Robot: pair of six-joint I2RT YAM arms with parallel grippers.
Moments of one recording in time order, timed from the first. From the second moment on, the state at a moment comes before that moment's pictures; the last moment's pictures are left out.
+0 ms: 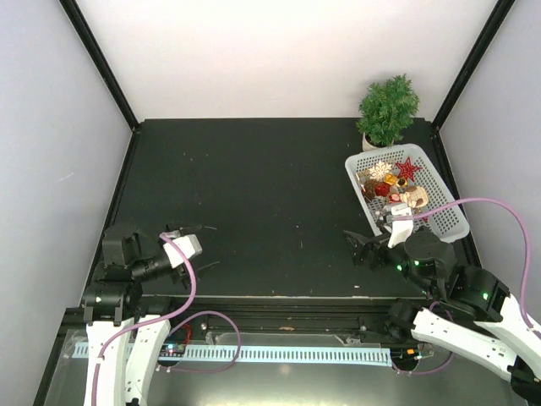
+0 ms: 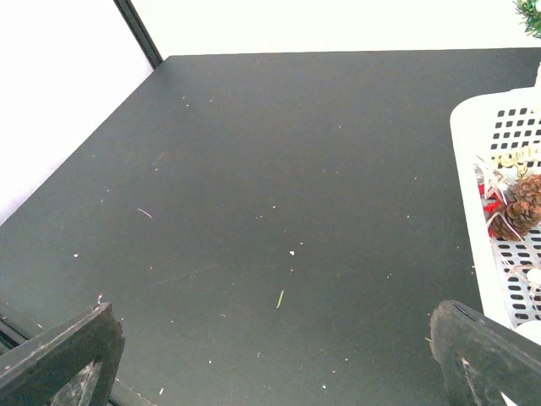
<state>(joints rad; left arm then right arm) 0.01 0.40 0.78 -1.00 0.85 0.75 0.99 0.48 0.91 -0.88 0.36 0.47</state>
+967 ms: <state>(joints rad) 0.02 0.45 0.78 -0.99 0.86 0.72 0.64 1.02 1.12 -0.67 0.33 0.46</state>
